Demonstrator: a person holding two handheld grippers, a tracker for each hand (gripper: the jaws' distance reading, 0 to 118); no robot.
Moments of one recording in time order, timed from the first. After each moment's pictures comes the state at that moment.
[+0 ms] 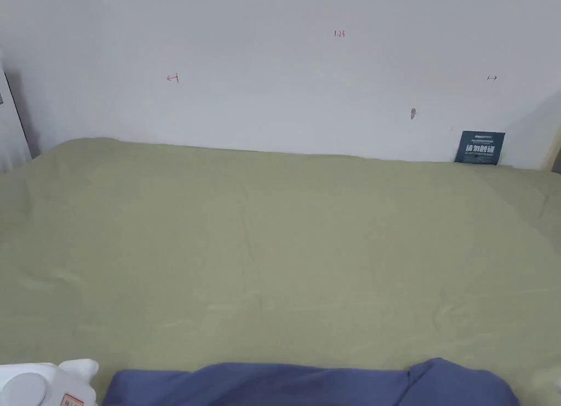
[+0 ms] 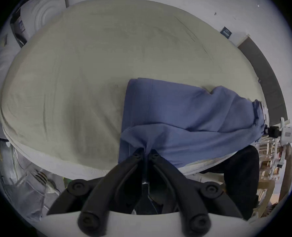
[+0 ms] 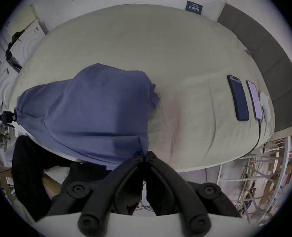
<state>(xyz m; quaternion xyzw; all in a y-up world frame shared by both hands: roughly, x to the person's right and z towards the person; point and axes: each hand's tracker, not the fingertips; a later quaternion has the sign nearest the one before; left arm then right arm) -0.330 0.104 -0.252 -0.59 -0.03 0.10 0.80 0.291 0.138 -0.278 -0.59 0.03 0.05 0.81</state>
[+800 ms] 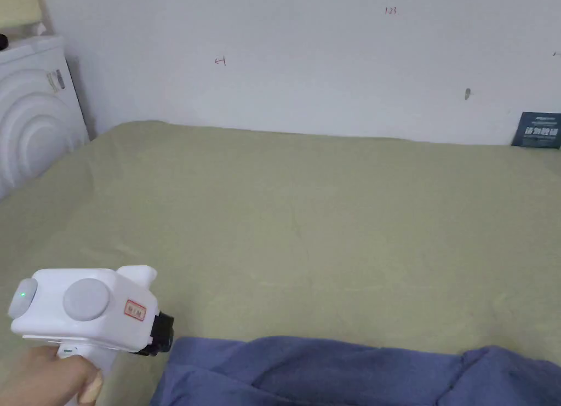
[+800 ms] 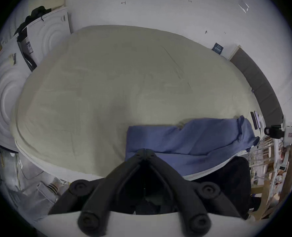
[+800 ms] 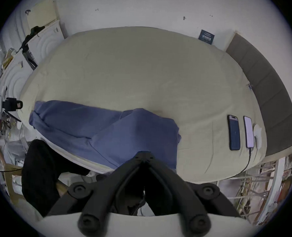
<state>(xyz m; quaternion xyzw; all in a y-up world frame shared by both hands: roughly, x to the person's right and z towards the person) -0.324 0.193 -0.250 -0.52 -0.03 0.08 0.85 0.235 0.222 -0.281 -0.52 0.08 0.08 0.85</state>
